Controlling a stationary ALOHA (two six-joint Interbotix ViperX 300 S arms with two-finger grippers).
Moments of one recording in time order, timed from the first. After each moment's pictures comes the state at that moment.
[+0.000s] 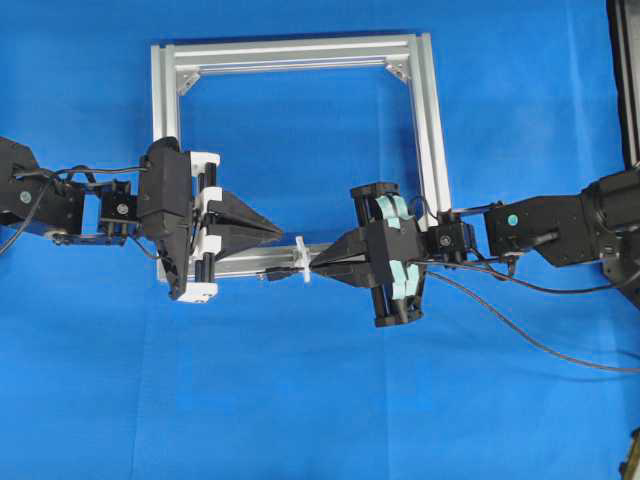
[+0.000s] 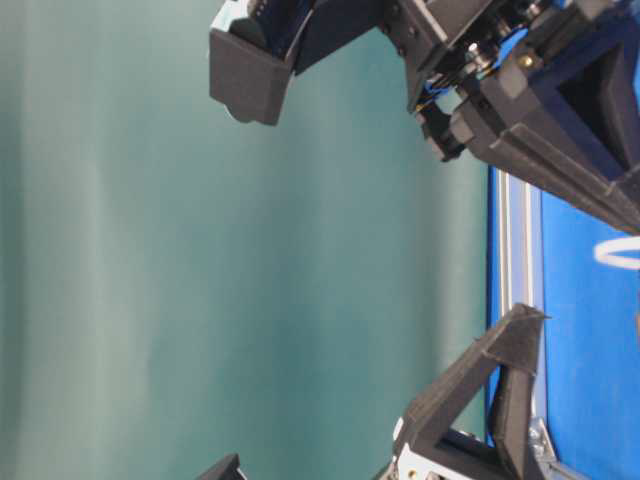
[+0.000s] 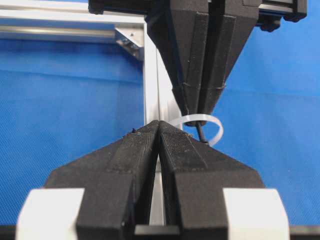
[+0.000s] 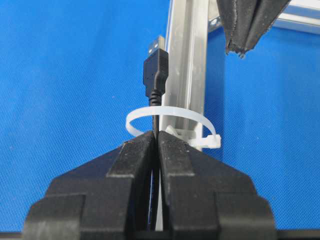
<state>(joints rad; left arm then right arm) -0.07 0.04 0.93 -0.09 -0.68 -0.05 0.09 0.13 0.80 -0.03 -0.46 0.04</state>
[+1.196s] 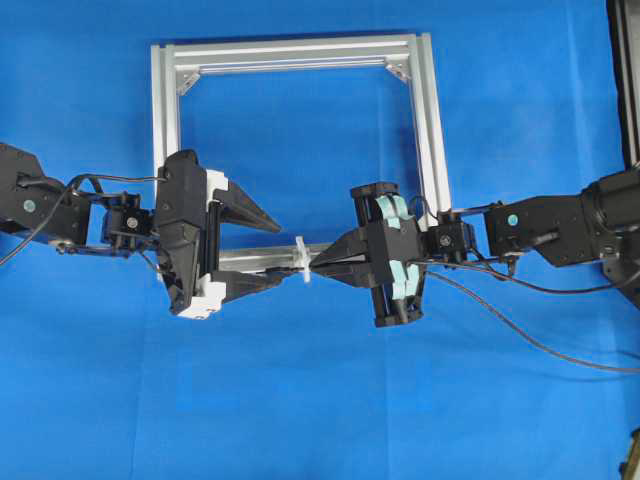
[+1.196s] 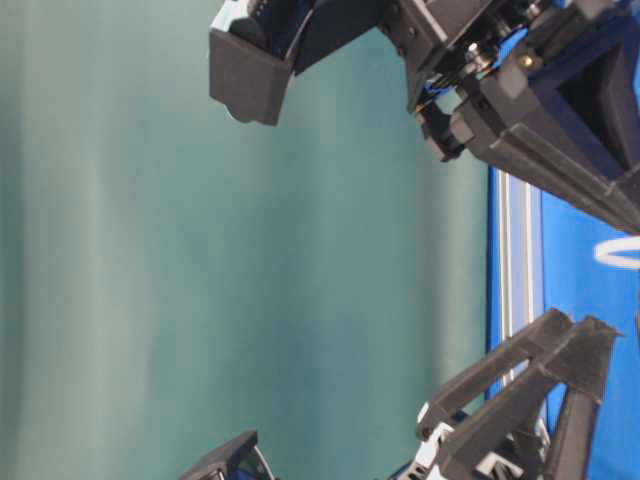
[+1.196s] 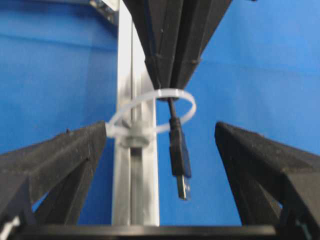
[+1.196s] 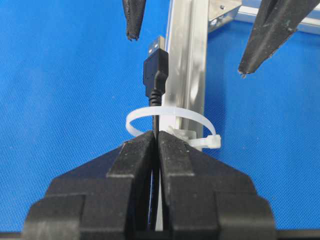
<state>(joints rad) -0.11 0.04 0.89 -0.09 -0.54 -0.12 0.09 0.13 0.80 -0.03 -0.46 0.04</state>
